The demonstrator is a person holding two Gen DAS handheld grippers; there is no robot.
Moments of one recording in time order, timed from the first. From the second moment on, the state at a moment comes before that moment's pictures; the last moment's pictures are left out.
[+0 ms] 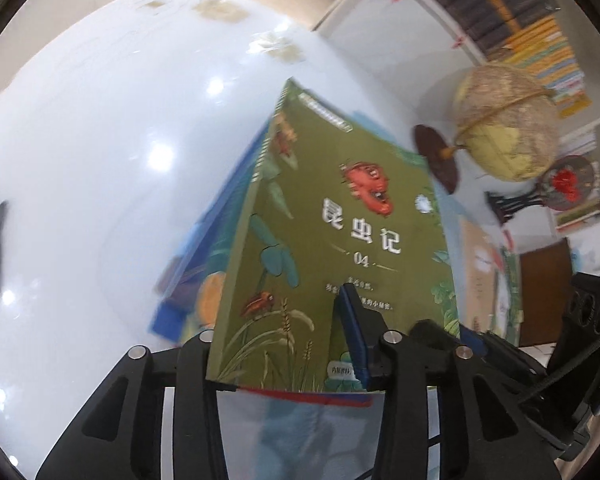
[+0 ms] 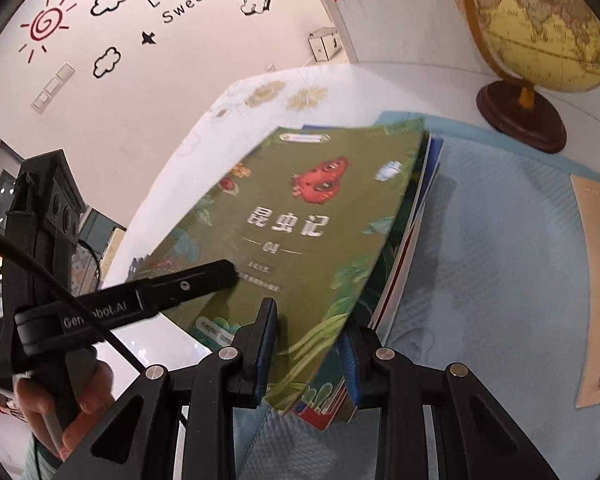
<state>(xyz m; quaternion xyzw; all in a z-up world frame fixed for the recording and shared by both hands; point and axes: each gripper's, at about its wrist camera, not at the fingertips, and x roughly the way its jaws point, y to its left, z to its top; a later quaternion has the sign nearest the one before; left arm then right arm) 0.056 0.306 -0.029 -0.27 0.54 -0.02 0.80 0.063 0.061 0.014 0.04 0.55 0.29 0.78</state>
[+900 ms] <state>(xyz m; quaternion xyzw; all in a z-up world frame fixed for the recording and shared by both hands) 0.029 0.118 0.067 0.01 0.51 0.05 0.86 -0.020 -0.211 0.027 0.13 0.57 0.16 0.80</state>
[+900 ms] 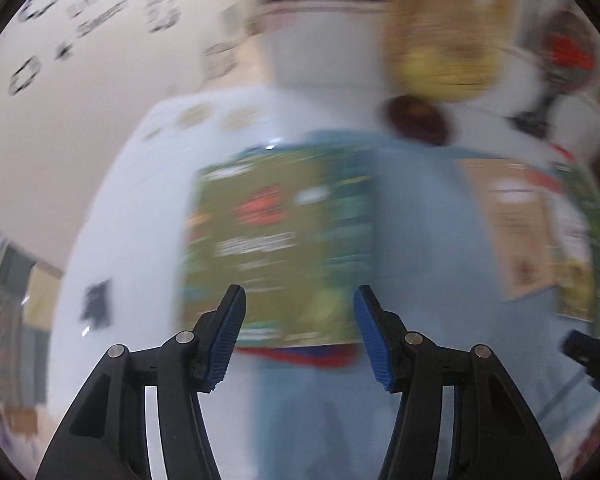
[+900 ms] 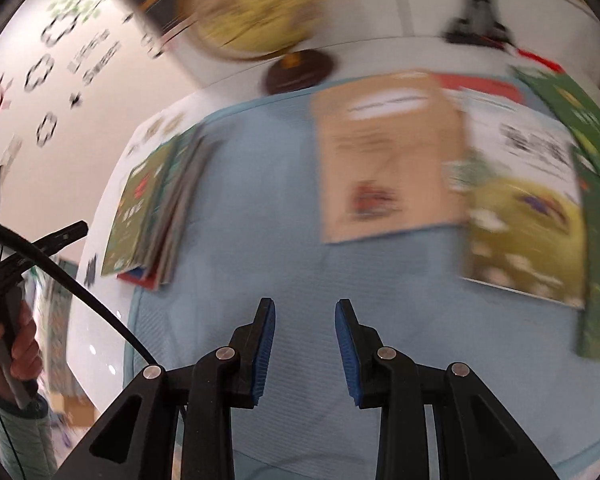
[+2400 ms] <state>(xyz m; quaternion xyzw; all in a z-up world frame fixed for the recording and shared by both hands) 0.187 -0.355 -0.052 -0.05 0.57 -0.18 0.80 0.138 -0.591 -0.023 0.10 0.53 0.04 0.84</state>
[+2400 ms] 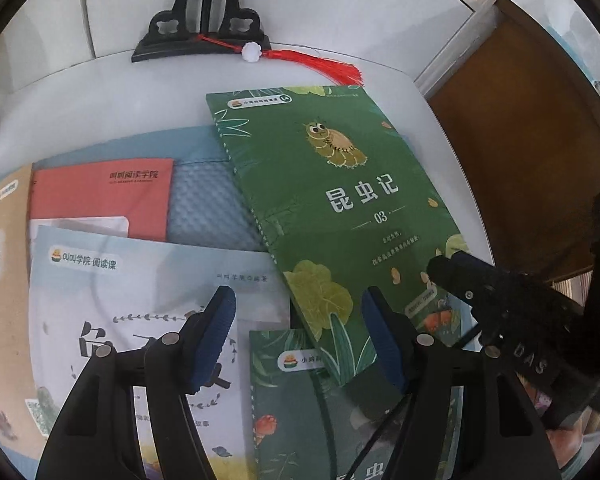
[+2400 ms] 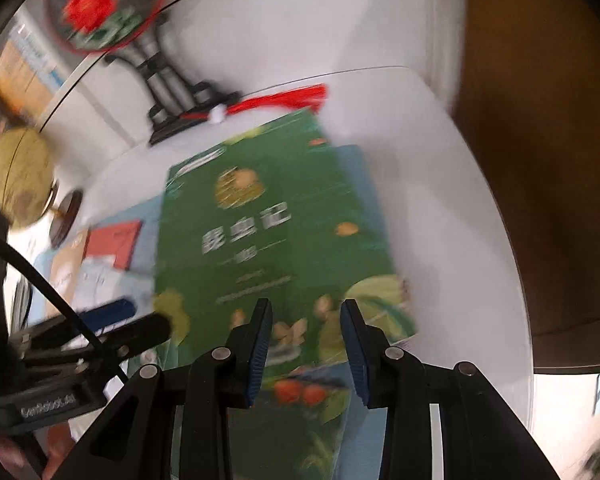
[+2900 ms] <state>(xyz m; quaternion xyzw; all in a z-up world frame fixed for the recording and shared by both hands) 0.187 -0.345 -0.051 -0.06 0.56 -0.19 0.80 0.209 -0.633 -0.031 0.16 0.51 0.05 0.84</state>
